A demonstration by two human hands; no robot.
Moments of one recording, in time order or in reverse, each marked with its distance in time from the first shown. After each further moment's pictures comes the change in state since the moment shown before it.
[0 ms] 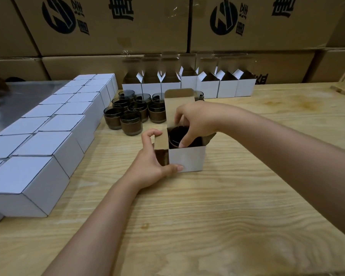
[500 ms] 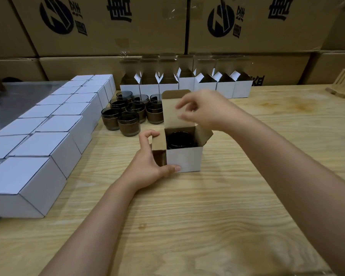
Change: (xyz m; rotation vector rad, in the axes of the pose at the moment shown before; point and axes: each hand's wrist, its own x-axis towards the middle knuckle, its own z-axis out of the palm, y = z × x) left_hand 0.001 -0.003 0.001 -0.025 0.010 0.023; right_hand -0.007 0.016 0.001 0.259 0.395 -0.098
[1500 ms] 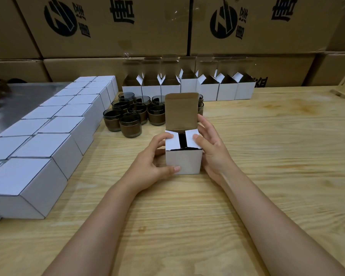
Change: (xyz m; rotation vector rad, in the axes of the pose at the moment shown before) left_hand -0.006 0.014 0.000 -0.025 -0.048 0.066; right_hand -0.033 0.054 0.090 1.318 0.221 0.027
